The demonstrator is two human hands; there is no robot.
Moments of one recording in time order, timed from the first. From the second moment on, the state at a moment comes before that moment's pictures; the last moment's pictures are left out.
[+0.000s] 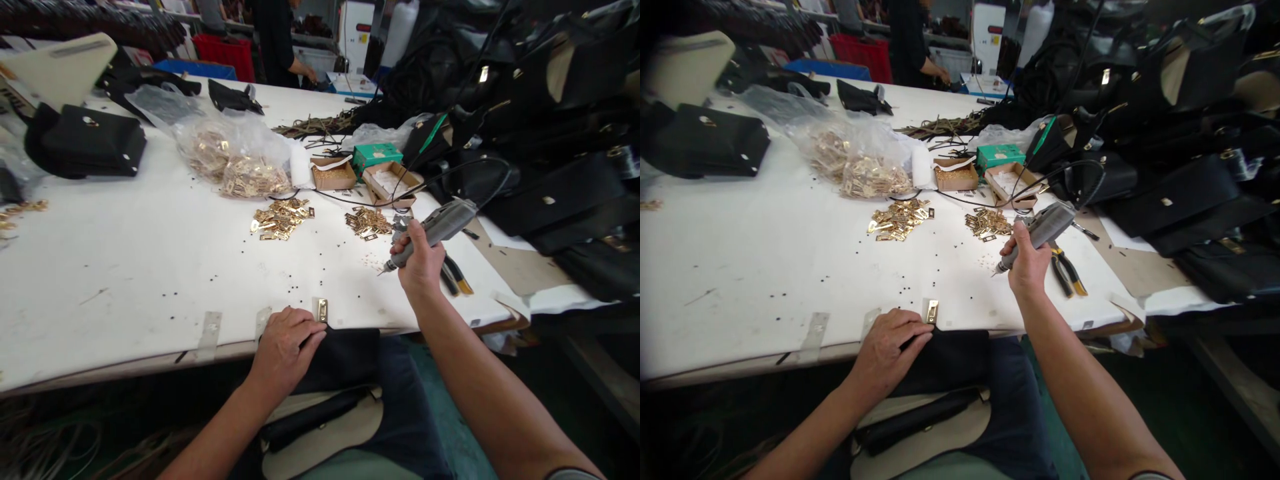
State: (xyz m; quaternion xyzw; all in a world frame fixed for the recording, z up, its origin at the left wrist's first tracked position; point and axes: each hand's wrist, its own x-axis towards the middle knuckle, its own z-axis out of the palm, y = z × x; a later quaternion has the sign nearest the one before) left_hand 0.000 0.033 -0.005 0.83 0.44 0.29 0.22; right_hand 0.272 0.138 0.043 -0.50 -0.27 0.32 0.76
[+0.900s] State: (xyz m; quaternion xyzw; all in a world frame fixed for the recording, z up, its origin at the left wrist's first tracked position) left_hand 0.008 0.030 0.010 0.75 0.50 0.31 0.30; right_hand 0.171 0.078 0.056 -0.41 -0.16 0.58 0.69
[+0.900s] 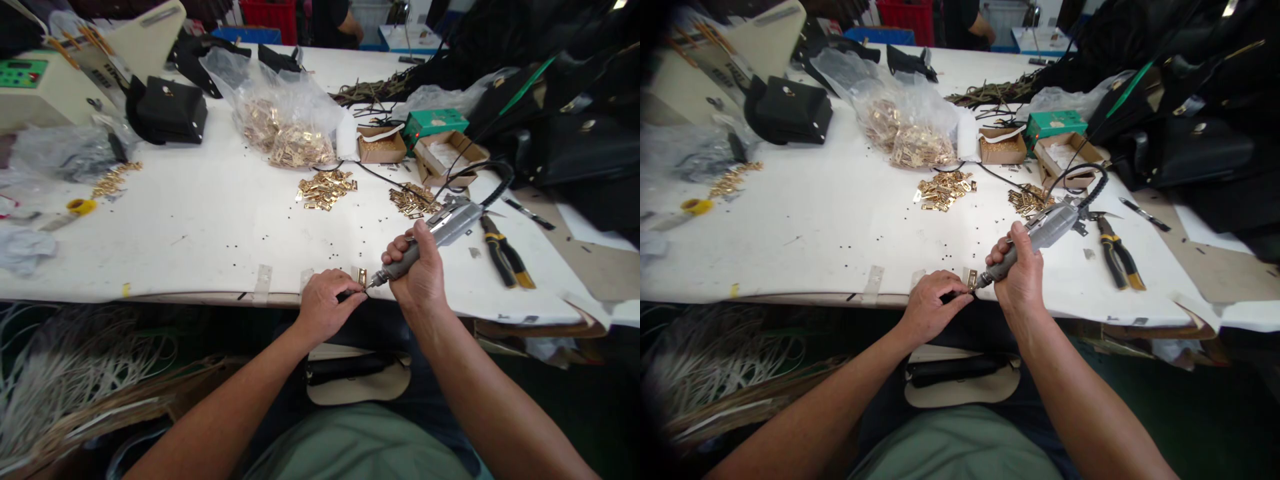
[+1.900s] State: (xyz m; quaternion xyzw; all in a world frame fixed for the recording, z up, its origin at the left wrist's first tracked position) left_hand 0.005 0.030 0.005 0.76 0.49 0.31 0.29; right_hand 0.167 0.071 0.060 -0.42 -0.18 0.56 0.69
